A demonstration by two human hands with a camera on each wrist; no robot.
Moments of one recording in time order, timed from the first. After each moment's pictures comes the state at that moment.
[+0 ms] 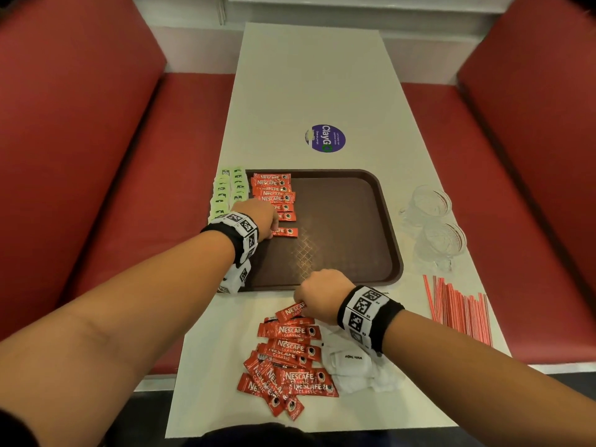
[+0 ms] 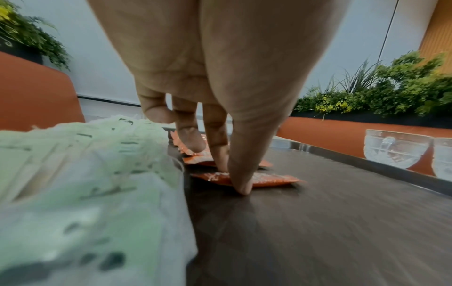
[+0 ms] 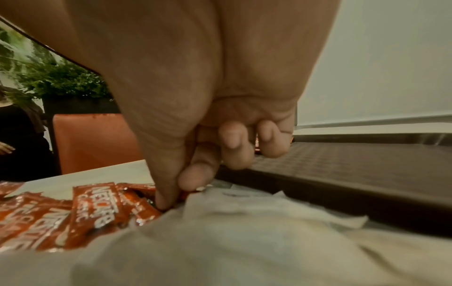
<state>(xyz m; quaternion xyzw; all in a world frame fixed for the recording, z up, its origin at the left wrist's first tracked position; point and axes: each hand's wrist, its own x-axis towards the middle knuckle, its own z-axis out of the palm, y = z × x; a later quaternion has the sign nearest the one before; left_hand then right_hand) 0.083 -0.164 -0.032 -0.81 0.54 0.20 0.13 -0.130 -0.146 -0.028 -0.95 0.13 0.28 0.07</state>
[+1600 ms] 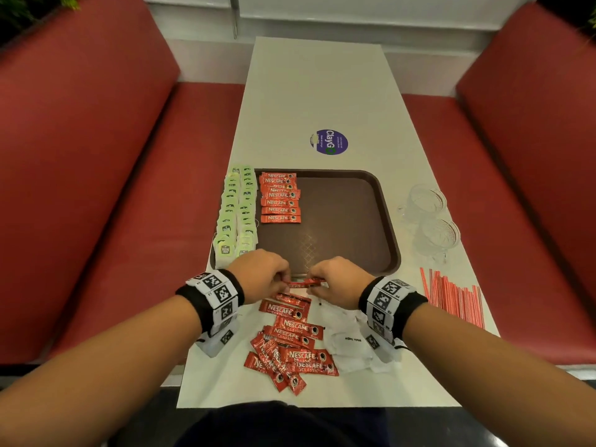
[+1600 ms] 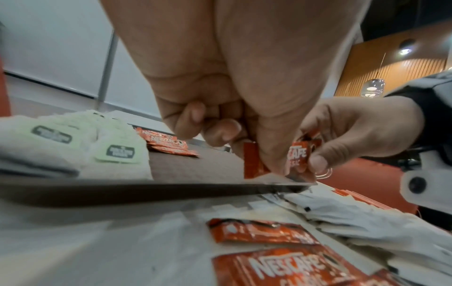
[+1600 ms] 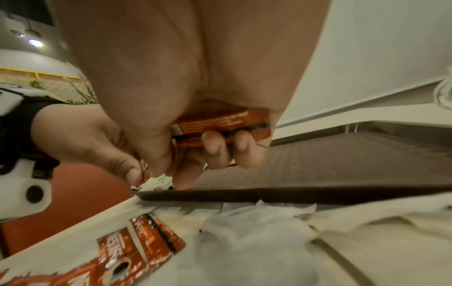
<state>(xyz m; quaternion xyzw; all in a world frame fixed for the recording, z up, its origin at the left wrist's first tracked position) 0.017 -0.032 -0.021 -0.71 0.66 0.24 -0.04 -0.164 -0.152 -0.023 -0.92 0.22 0.14 0.28</state>
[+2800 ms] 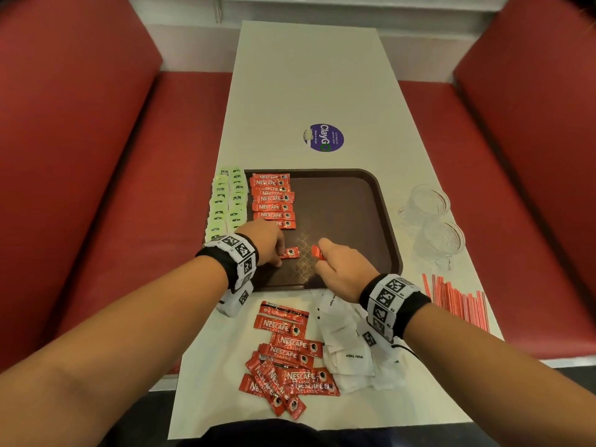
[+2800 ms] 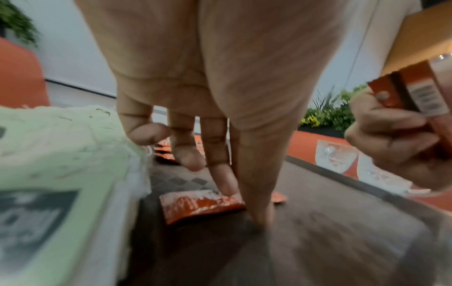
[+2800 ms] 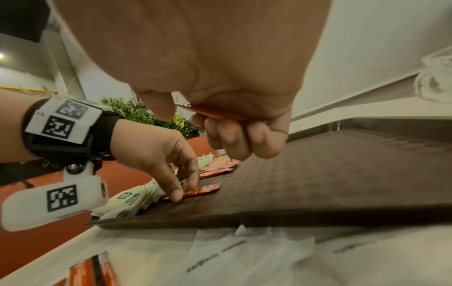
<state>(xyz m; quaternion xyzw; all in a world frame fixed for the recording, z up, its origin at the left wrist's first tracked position) 0.057 -0.135 -0.037 -0.77 0.57 0.27 0.09 -0.152 -0.177 -0.012 -0.89 0.31 0.05 0.32</state>
